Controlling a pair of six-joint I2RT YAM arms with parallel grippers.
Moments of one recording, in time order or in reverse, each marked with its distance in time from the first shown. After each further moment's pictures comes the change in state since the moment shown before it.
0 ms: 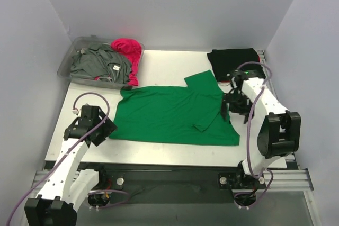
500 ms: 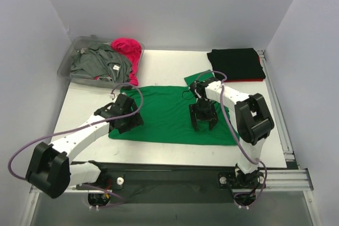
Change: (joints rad) left arm -0.445 0.394 0.128 0.238 -0.036 -0.053; right arm 0.461 0.245 0.035 0.160 -0.207 0.090
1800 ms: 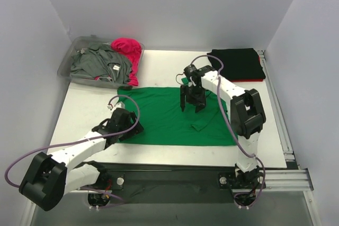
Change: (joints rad) left arm -0.018 -0.099 -0.312 0.369 0.010 -0.015; right arm 0.000 0.142 0.299 0.101 -0.053 0.082
